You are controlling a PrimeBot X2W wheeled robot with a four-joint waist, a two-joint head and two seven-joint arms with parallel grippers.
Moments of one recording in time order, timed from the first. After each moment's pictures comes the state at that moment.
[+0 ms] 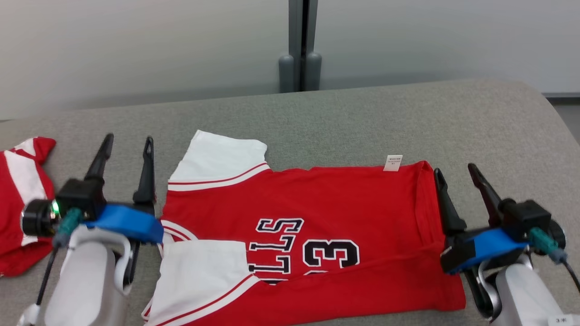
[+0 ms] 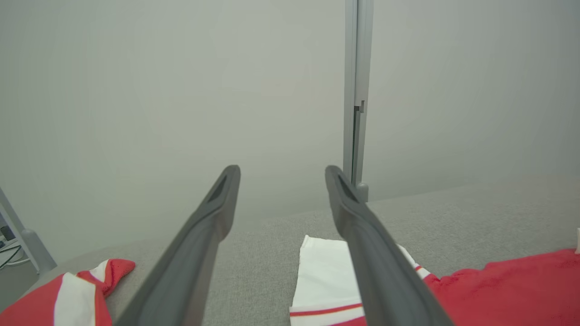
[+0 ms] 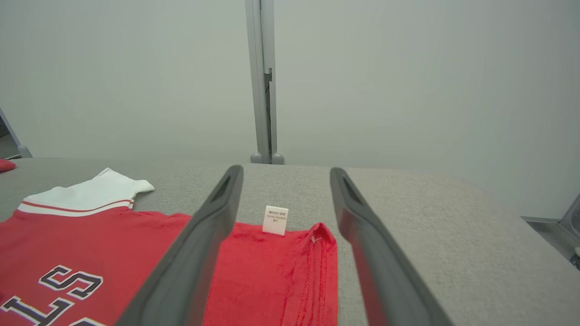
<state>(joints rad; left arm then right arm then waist) -0.37 0.19 -0.07 0.45 -0.14 -0.13 -0.26 -0.27 -0.12 0.04 0.38 0.14 0.13 -0.26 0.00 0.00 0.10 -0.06</state>
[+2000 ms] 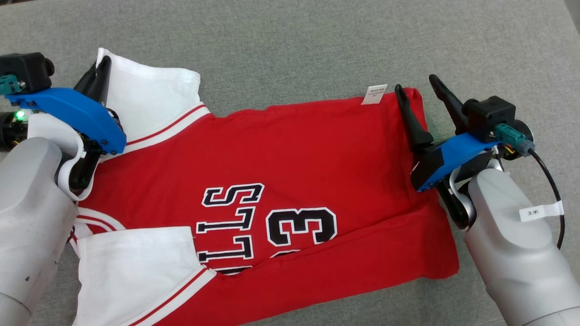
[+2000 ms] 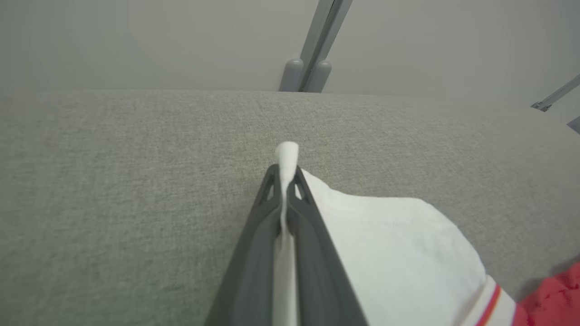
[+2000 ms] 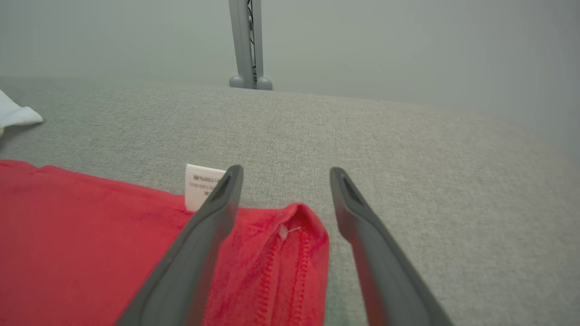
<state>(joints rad) -0.96 0.47 -0.79 0.87 -1.04 -0.13 -0.10 -0.73 -0.15 0.25 0.69 0.24 0.13 -0.26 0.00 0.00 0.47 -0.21</state>
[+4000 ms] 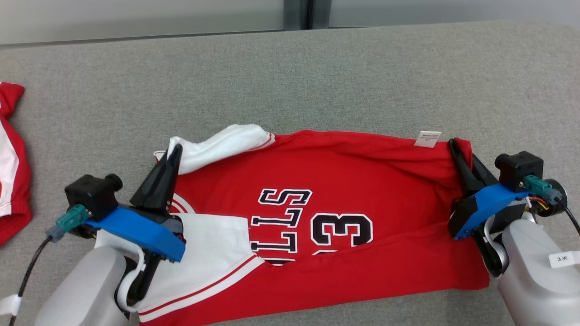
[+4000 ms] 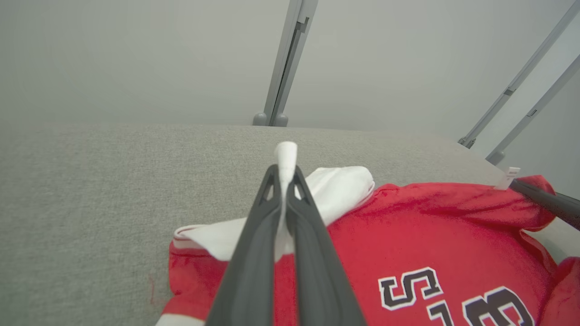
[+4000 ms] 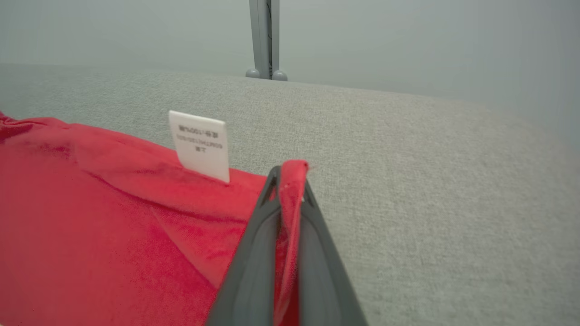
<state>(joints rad) -0.48 0.45 -0.60 0.37 -0.82 -0.13 -0.26 -0.58 -0.25 0.22 0.75 0.27 0.13 -0.26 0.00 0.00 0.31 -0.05</state>
